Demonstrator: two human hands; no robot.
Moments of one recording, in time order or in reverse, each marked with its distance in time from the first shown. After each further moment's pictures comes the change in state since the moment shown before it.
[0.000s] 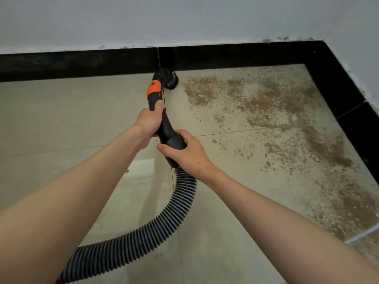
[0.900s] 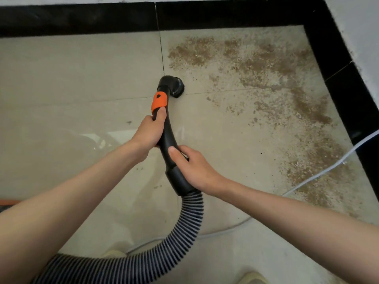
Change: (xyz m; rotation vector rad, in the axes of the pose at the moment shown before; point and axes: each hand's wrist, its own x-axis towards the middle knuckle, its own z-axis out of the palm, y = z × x) left_hand -0.151 -0.060 -0.005 0.054 -0.077 -0.113; right_hand -0.149 0.022 0.005 -0.150 -0.171 0.123
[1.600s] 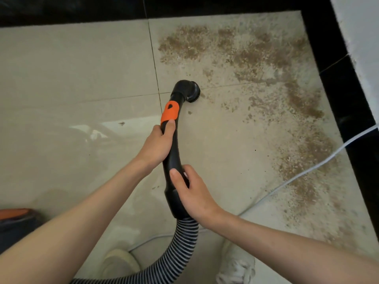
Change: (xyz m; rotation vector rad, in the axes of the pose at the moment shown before) left_hand -0.013 0.005 0.015 0.198 -0.108 0.015; right_hand -0.032 0.000 0.014 0.154 0.101 0.192
